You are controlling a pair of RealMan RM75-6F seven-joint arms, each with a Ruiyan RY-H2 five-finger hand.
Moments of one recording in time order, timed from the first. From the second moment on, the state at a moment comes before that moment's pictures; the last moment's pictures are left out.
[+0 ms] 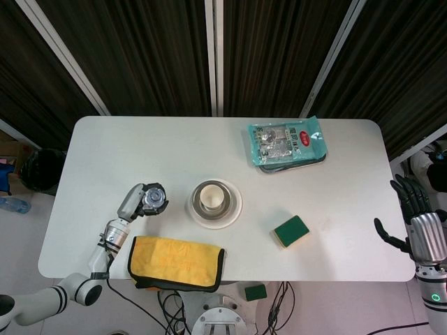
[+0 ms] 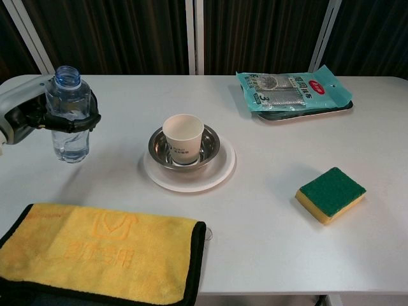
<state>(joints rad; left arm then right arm) -0.52 -1.68 -0.11 -1.18 1.45 1.14 -0.70 0.13 -1.24 0.08 -1.33 -1.66 1.71 0.43</state>
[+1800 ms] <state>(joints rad) -0.78 -1.86 -0.22 -1.08 1.24 1.09 0.48 0.12 -1.24 0.09 -1.30 -1.64 1.71 0.45</state>
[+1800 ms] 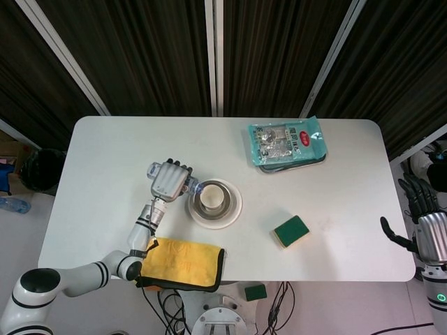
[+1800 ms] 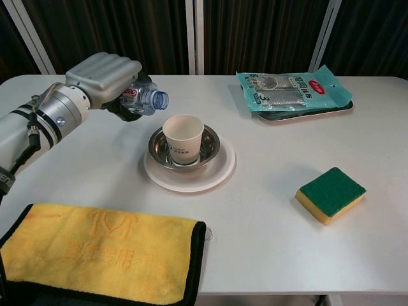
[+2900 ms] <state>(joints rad) -0.80 -1.89 -0.22 -1.05 1.26 1.11 0.54 0.12 -1.24 0.10 -1.29 -1.64 1.71 0.47</state>
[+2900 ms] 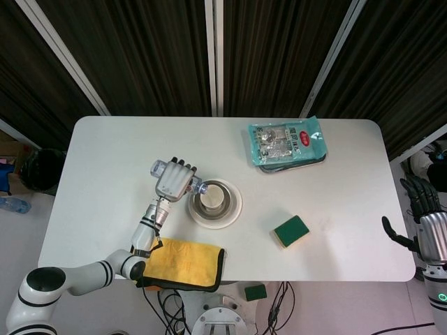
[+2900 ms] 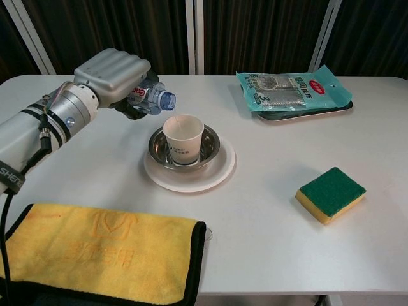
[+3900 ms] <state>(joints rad) -0.80 -1.89 -0.22 -1.04 1.26 1.11 0.56 0.12 -1.24 0.10 -1.29 -1.63 1.70 0.46</state>
